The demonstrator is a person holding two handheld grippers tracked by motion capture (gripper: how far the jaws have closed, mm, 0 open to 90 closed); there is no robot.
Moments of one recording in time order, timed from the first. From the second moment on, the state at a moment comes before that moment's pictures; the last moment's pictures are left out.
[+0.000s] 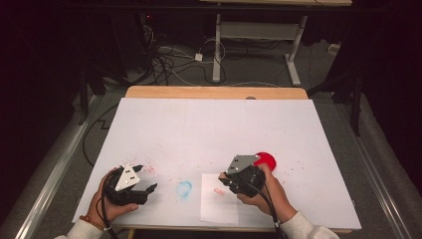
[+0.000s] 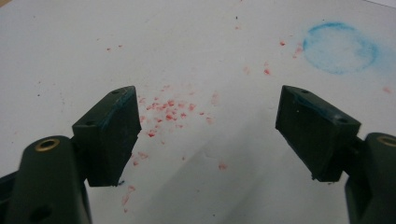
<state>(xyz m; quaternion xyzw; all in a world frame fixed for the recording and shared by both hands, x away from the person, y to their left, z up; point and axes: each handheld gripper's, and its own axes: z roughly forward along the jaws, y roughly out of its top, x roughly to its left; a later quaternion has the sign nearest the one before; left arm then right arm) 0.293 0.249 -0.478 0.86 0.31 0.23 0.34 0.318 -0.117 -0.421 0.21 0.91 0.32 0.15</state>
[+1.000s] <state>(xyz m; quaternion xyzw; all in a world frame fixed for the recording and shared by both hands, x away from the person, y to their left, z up) 0.295 0.252 -0.480 0.86 0.31 0.23 0.35 0.322 -0.143 -0.397 0.22 0.89 0.34 0.19</state>
